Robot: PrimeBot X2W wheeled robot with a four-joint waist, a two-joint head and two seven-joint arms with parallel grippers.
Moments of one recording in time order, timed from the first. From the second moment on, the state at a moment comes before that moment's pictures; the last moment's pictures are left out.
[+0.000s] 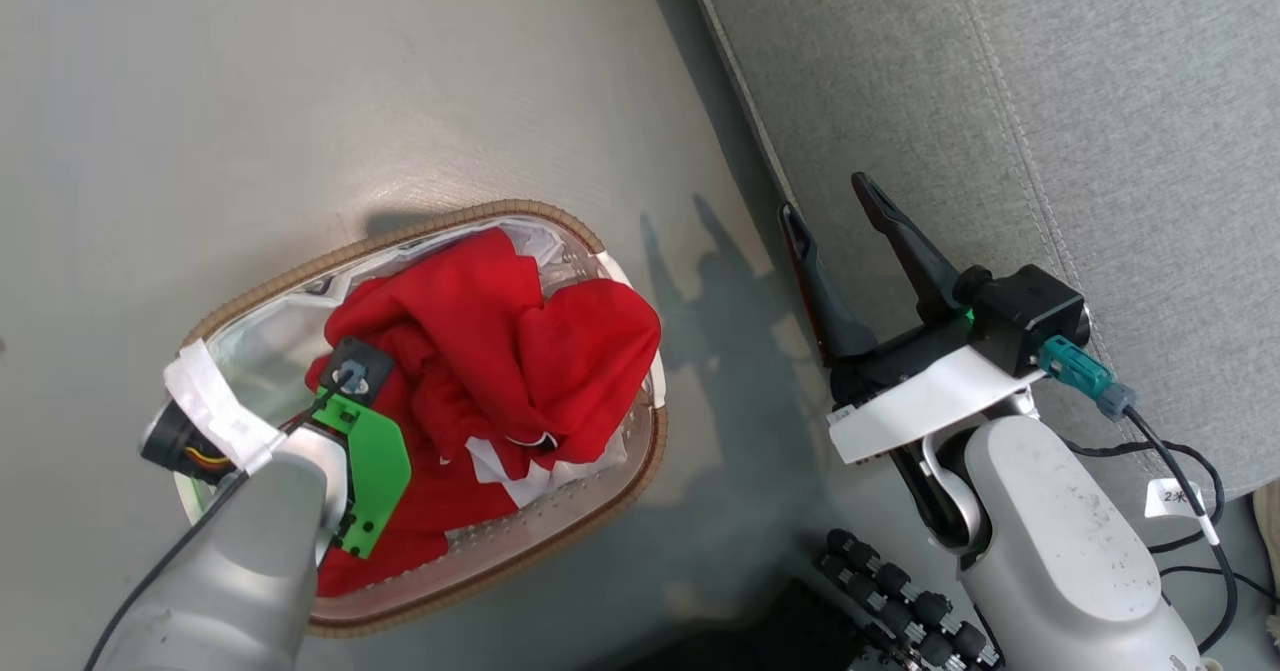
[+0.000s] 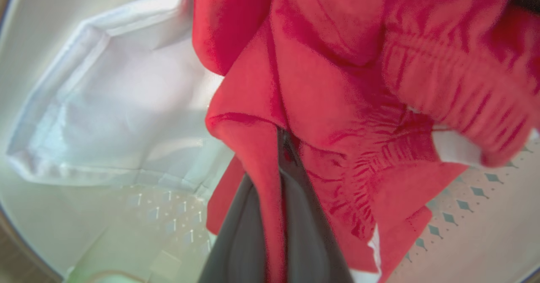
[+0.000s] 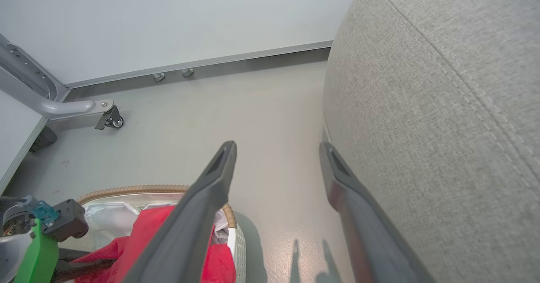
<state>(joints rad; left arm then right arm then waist) -0.77 0.17 -0.63 1.28 -0.13 -0.13 0.04 -0.43 -0.05 0.29 0.20 0.29 0.13 -0.26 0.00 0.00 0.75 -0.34</state>
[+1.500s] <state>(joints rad) -0.31 0.06 -0.43 0.61 -0.29 -0.11 -0.26 -0.15 -0.09 0.22 0.33 0.21 0.13 -0.26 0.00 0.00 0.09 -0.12</state>
